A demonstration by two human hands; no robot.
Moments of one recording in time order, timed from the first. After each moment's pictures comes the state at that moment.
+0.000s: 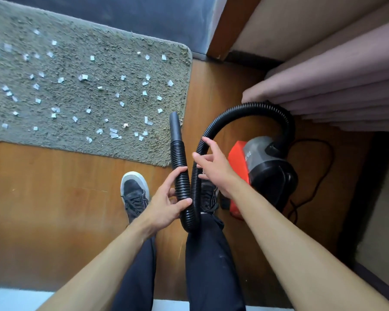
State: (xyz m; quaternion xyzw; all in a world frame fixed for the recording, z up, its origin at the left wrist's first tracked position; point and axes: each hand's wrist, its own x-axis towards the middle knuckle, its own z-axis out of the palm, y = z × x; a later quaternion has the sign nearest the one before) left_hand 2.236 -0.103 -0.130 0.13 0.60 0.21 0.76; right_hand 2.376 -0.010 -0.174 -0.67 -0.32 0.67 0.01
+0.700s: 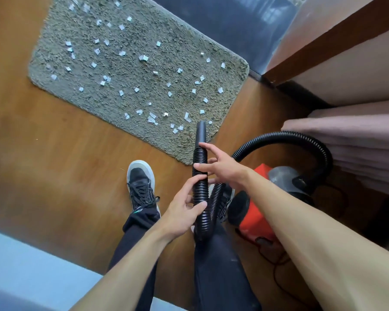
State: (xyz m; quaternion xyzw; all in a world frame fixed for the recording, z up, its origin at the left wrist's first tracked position) left_hand 2.217 -0.146 -0.127 0.05 0.60 0.34 0.72; right_hand 2.304 0.004 -0.186 -0.51 -0.37 0.75 -0.17
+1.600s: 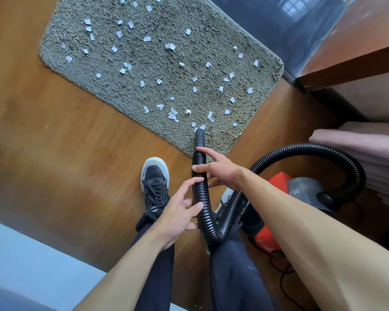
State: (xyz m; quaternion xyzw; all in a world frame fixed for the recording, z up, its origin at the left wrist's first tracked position) left_hand 2.150 -0.168 -0.150 -0.09 0.57 0.36 0.74; right_hand 2.228 -0.015 -0.227 -0.53 -0.33 0.74 -0.25
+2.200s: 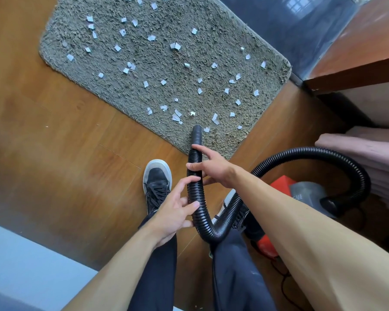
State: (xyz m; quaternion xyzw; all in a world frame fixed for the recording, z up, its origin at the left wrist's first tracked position) left_hand 2.124 -0.166 -0.164 -0.12 0.54 0.36 0.75; right_hand 2.196 -0.019 -0.241 -0.53 -0.36 0.72 -0.26
